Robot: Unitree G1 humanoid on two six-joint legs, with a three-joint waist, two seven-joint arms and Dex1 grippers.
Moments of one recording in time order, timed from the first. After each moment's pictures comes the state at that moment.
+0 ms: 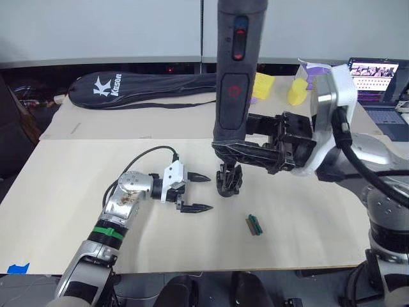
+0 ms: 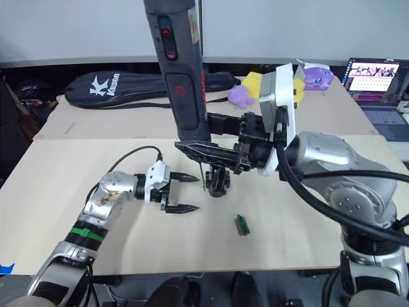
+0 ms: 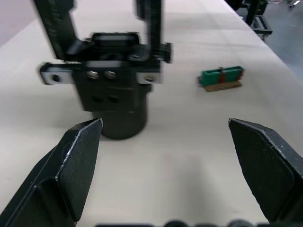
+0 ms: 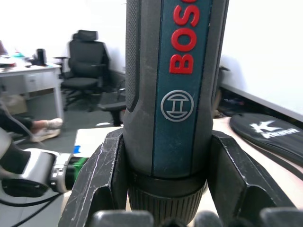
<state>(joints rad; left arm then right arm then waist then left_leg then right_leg) -0.56 0.44 -0.21 0.30 -0.25 0.02 -1.29 -0.70 -0.73 0.00 -0.53 1.12 0.68 0.65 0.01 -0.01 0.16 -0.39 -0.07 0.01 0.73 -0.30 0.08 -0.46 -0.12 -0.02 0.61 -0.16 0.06</state>
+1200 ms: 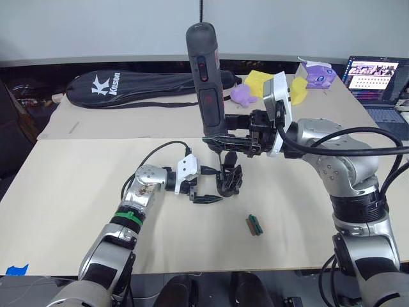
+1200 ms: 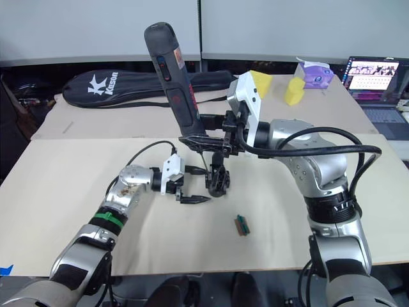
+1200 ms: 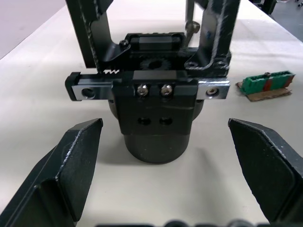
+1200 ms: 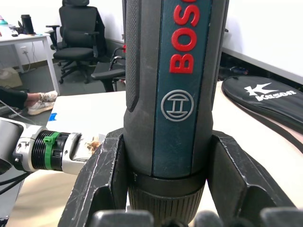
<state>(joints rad) -0.71 0.31 -0.21 0.62 -0.16 -0.13 -1.27 -0.85 -0.55 0.10 -0.17 0.69 0.67 0.92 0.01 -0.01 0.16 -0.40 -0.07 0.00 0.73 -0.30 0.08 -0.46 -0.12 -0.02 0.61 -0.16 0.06</state>
